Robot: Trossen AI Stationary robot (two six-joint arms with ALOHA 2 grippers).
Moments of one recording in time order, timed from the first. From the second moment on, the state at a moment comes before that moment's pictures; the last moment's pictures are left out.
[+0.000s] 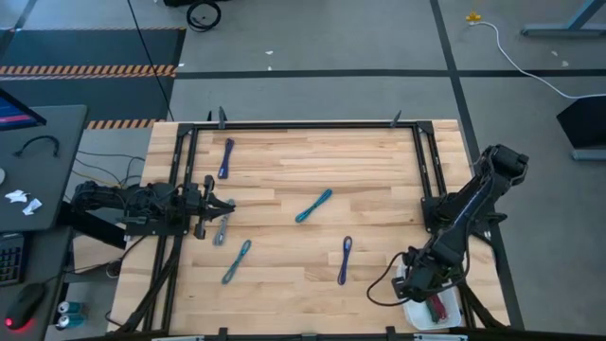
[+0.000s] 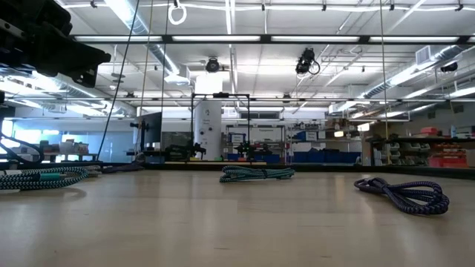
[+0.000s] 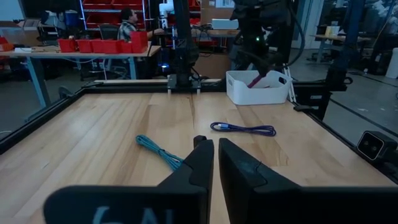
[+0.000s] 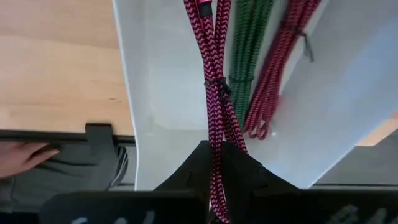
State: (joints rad) left arm -0.16 0.01 0.06 -0.07 -0.12 -0.01; right arm 0.89 1.44 0.90 -0.76 -0.41 2.36
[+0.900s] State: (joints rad) left arm -0.16 0.01 0.06 -0.07 -0.12 -0.01; right arm 0.95 1.34 1.02 -0.78 -0.04 1.94
